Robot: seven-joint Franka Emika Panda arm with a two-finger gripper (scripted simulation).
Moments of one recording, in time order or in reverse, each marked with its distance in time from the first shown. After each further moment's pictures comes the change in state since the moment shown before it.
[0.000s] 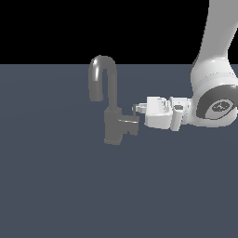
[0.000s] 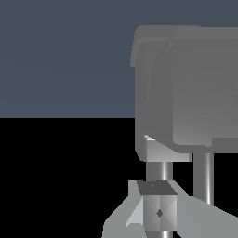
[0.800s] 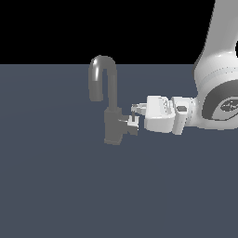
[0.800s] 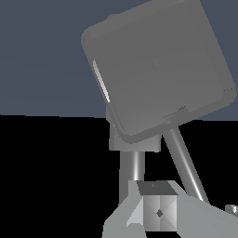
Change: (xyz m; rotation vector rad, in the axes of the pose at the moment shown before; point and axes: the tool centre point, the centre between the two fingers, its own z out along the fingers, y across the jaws) arm -0.010 0.033 0.000 0.009 0.004 -0.027
